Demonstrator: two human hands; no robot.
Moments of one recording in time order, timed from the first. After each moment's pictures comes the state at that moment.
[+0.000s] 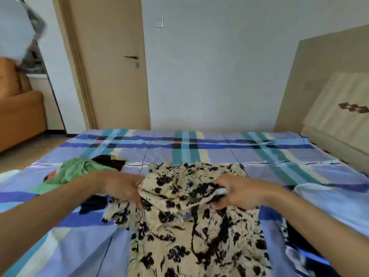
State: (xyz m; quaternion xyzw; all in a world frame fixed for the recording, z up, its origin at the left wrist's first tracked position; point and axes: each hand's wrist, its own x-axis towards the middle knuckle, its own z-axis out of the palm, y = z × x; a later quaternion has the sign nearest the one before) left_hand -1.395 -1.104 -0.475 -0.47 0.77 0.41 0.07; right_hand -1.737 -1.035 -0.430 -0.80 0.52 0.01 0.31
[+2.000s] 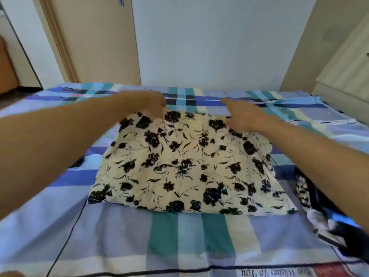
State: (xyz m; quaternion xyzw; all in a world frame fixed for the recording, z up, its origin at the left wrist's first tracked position) left_hand -1.479 -1.242 -0.537 -0.60 0.79 -0.03 0.08; right_hand -1.752 -1.209 -0.539 -0.77 0.64 -0.03 0.02
